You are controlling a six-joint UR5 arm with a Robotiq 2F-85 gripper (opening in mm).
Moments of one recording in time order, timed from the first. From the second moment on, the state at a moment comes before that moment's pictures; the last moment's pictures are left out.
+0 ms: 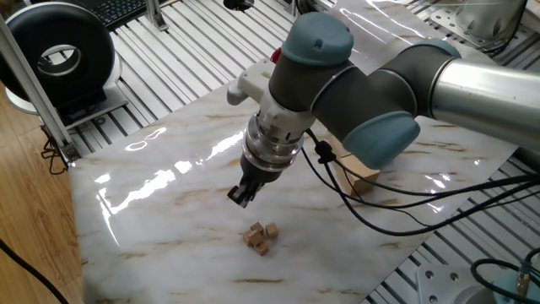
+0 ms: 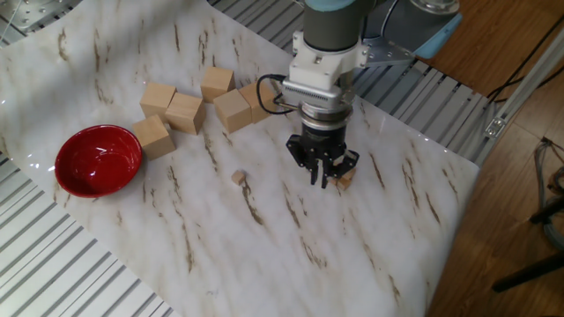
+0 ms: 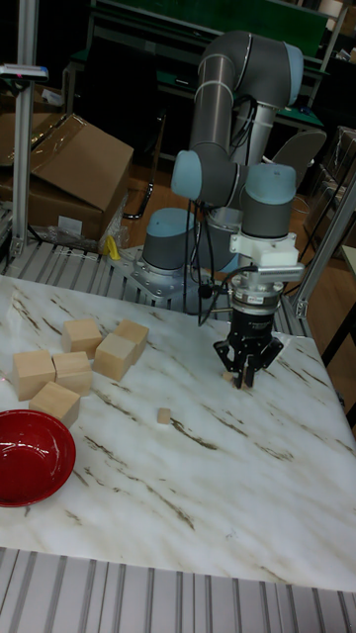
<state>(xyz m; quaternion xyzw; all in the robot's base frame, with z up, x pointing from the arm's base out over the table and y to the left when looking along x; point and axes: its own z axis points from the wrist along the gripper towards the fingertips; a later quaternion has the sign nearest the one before) 0.440 0.179 0.049 -0.09 0.99 0.09 0.09</state>
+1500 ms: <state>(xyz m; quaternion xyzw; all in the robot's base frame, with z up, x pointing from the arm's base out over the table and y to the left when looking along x) 0.421 0.186 0.048 0.04 0.99 0.08 0.09</state>
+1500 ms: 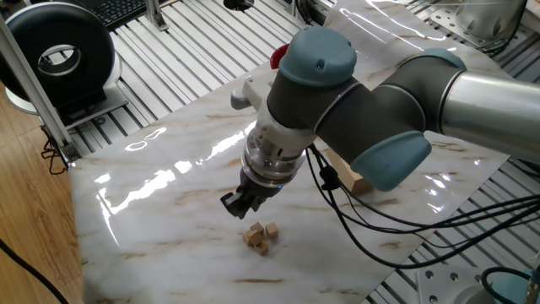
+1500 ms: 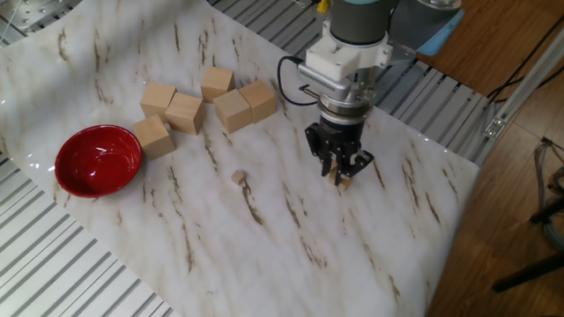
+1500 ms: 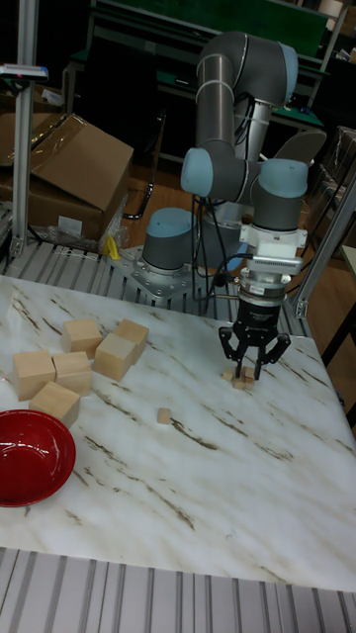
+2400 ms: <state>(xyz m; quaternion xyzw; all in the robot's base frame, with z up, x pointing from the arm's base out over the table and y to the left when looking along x) 0.418 0.198 0.049 0.09 0.99 0.09 0.10</state>
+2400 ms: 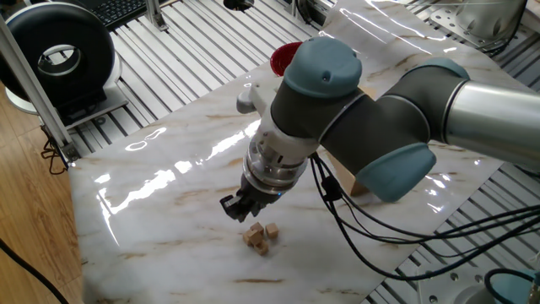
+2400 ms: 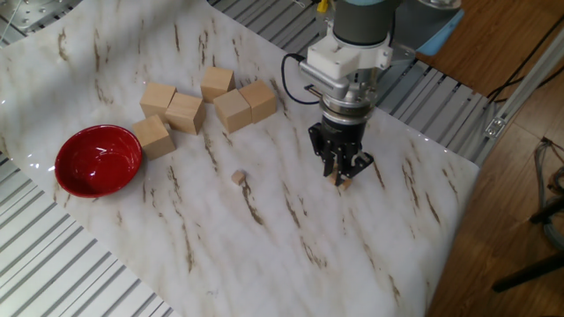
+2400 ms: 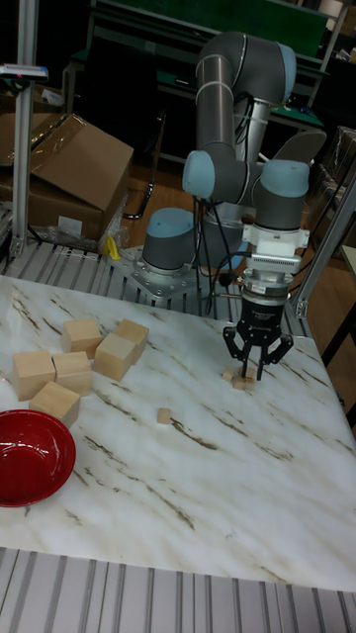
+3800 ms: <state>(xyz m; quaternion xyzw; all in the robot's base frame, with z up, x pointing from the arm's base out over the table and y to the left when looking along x) 0.394 0.202 0.039 0.08 0.99 0.09 0.11</state>
